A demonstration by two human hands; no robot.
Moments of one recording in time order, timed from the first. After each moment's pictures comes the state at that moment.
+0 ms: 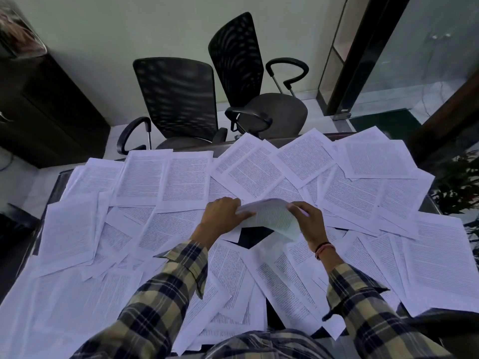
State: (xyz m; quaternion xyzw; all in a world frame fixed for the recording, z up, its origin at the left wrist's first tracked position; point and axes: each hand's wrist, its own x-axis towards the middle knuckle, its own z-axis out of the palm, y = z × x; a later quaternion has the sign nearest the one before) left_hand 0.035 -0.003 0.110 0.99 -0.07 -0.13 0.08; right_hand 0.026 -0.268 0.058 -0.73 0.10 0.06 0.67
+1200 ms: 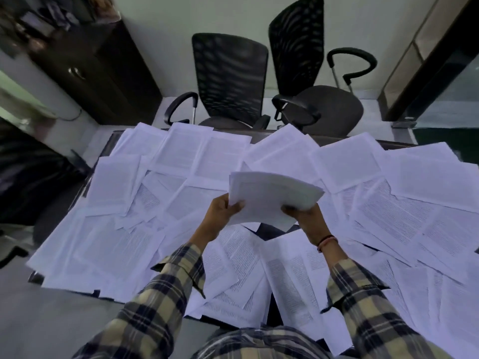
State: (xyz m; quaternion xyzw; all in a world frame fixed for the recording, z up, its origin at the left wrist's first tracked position) left_hand -0.026 0.039 0.082 0.72 0.21 -0.05 0.66; right_hand 0.051 -0.222 0.064 -0.72 -0.02 0.21 0.66
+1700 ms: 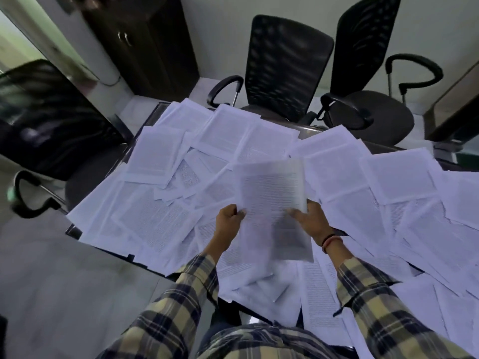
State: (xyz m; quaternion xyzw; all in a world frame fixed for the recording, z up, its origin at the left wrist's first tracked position) left_hand -0.118 0.120 0.013 0.70 0.39 0.00 0.60; right_hand 0.018 -0.103 0.044 -0.80 -0.10 0.28 0.51
